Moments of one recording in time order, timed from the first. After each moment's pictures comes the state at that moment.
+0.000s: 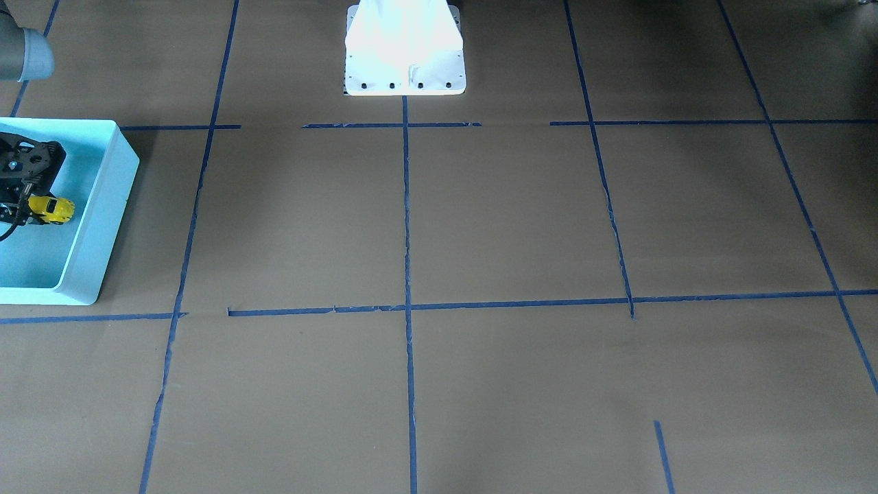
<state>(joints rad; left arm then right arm) -1.55 -1.59 -1.45 -1.62 -2.38 -0.01 0.94 -1.76 1.76 -1.15 2.07 -0.71</state>
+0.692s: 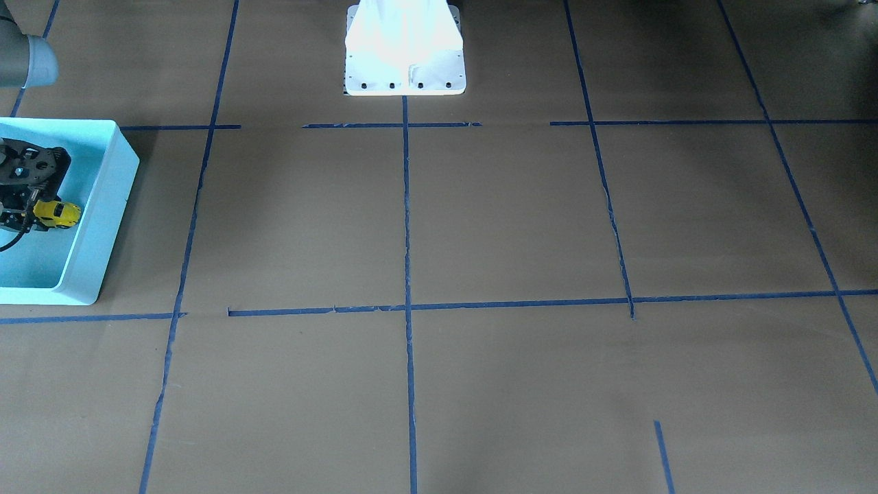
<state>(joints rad) -1.55 -1.59 -1.45 -1.62 -2.38 -0.01 0.94 -1.73 1.72 -1.14 2.08 -0.72</state>
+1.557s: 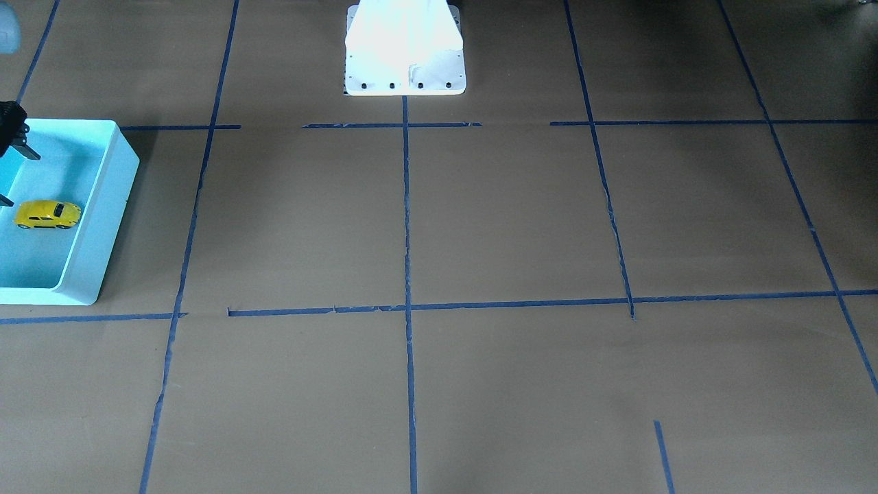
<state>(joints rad) -1.55 -1.59 -1.45 -1.62 -2.38 -0.01 1.11 -1.86 1.92 -1.17 2.25 -0.72</state>
